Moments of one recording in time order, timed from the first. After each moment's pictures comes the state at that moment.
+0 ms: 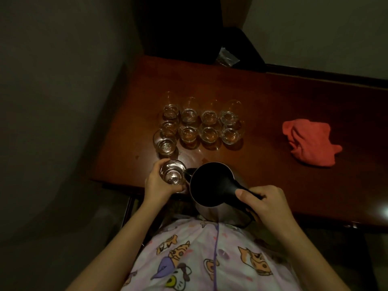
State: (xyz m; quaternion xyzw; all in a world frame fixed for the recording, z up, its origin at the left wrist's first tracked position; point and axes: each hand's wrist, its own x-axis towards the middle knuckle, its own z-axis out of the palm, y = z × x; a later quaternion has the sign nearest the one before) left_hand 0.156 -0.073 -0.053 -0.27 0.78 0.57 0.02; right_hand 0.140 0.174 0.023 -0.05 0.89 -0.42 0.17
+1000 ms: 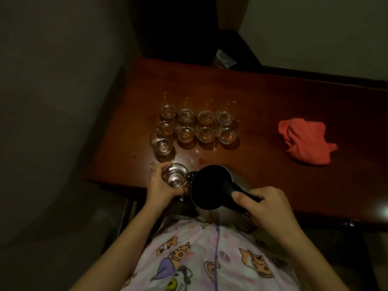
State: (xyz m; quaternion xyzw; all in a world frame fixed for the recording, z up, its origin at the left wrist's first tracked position) left_hand 0.161 -0.060 -0.058 -0.26 0.76 0.60 0.04; right_hand 0.150 0.178 0.045 -0.06 0.92 -0.35 0.17
